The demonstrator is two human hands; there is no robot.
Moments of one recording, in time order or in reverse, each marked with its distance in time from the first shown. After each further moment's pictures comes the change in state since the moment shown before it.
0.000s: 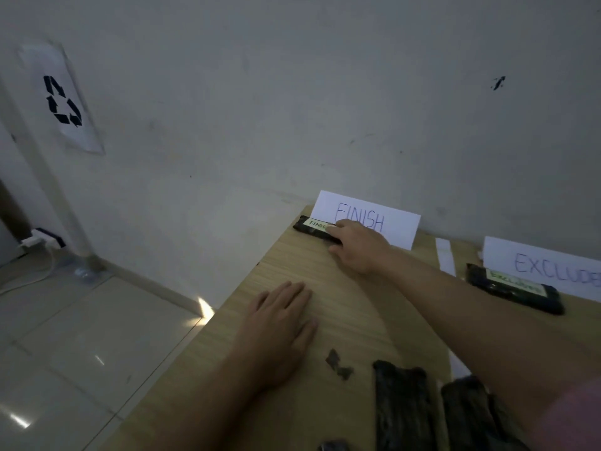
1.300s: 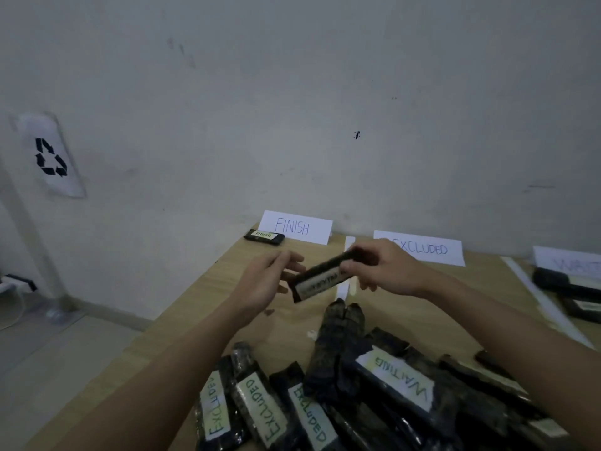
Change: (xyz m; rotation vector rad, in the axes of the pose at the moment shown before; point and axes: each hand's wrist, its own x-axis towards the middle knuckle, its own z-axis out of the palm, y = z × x) left_hand -0.061 0.138 -0.073 -1.043 0.163 -0.034; right_hand -0.268 0.017 -0.125 0.764 0.088 -0.012
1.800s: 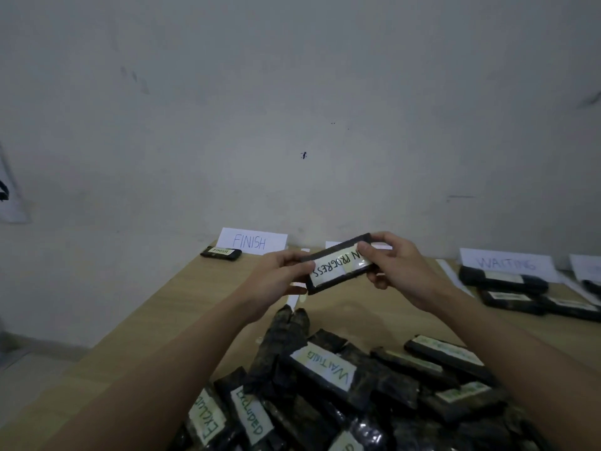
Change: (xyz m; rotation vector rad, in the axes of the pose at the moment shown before) left_hand -0.011 0.058 0.075 -0.172 -0.281 0.004; right_hand -0.076 0.008 -0.055 0.472 0.480 0.193
